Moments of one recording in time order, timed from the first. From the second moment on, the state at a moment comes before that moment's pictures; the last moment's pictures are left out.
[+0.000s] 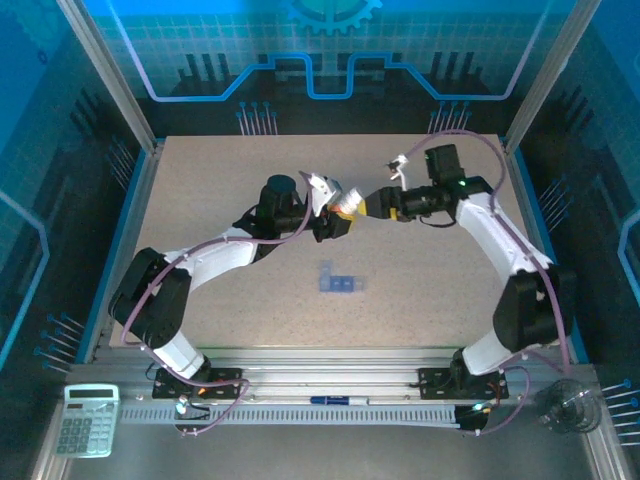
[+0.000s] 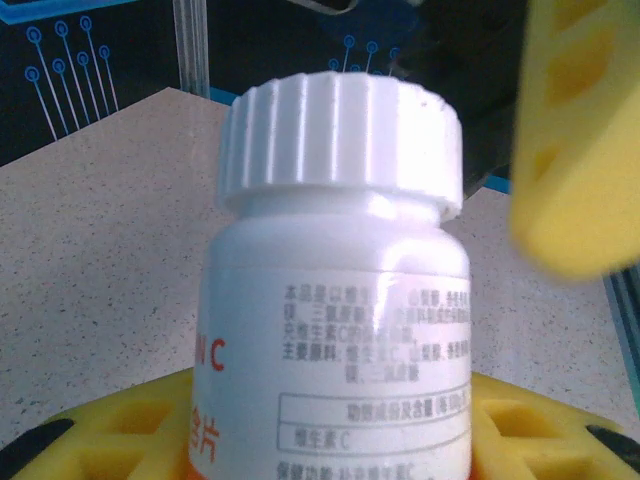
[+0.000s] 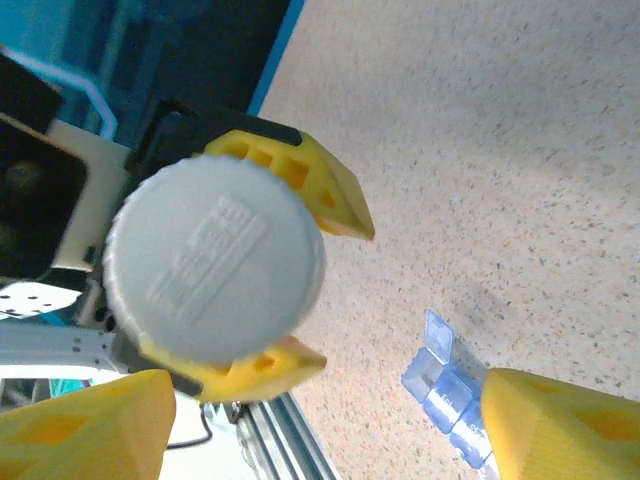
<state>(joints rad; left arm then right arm) -0.53 1.63 1.02 0.32 0.62 0.03 0.18 1.51 1.27 -0.69 -0.95 0.19</state>
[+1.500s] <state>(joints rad) -0.53 1.61 1.02 0.21 0.55 0.04 0.37 1.47 1.15 -0.19 -0.57 0.84</state>
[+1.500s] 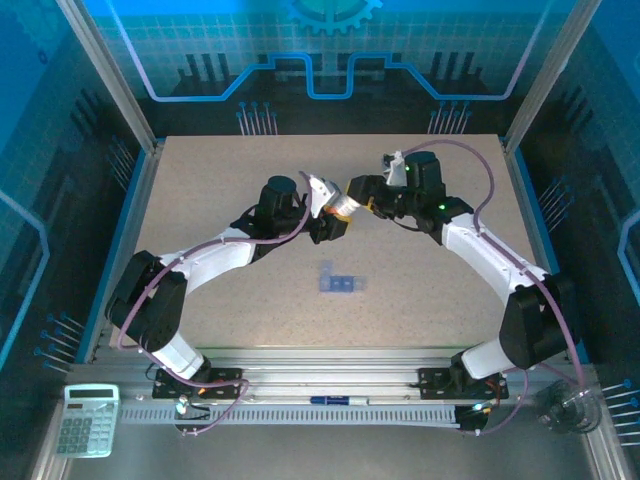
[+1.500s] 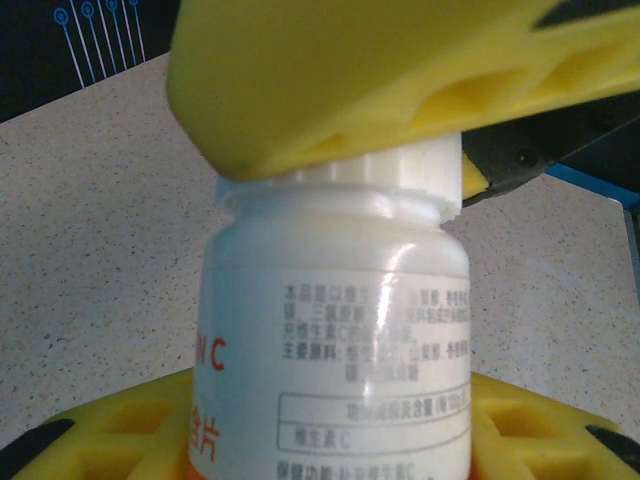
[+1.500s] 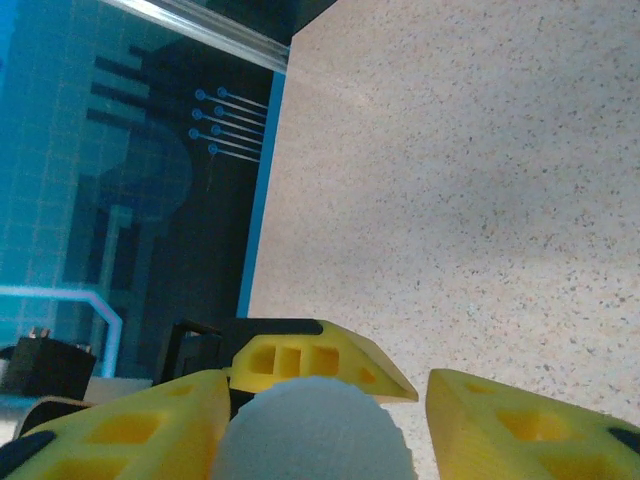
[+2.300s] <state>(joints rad) -0.47 1.60 1.02 0.28 0.75 -0.16 0.28 1.41 1.12 -0.12 -0.82 0.49</state>
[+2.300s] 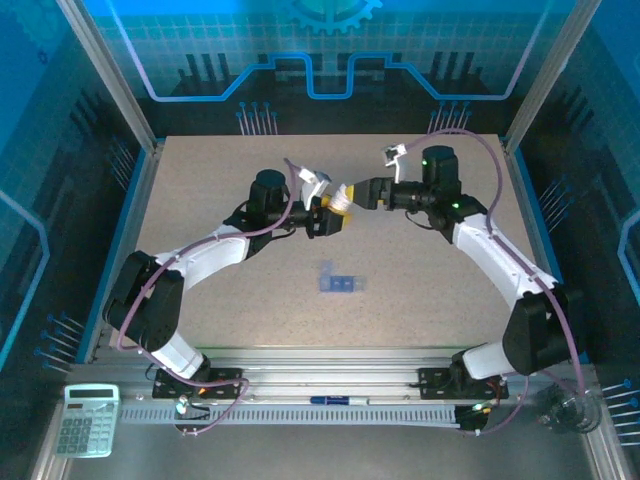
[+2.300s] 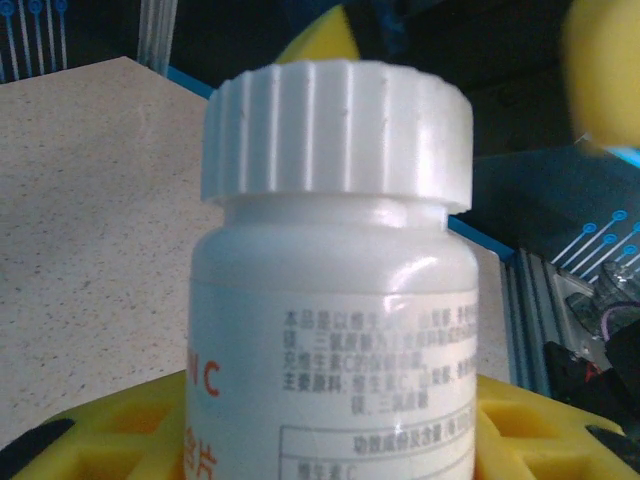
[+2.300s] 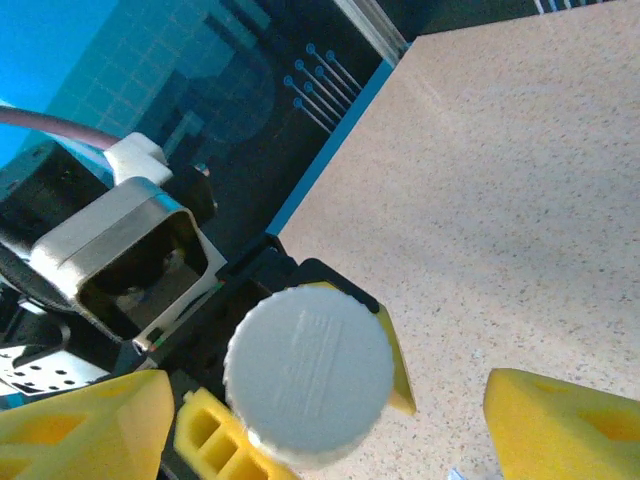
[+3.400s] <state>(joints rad) -0.55 1.59 1.02 0.16 0.47 0.10 0.37 1.44 1.10 -0.12 -0.57 0.88</state>
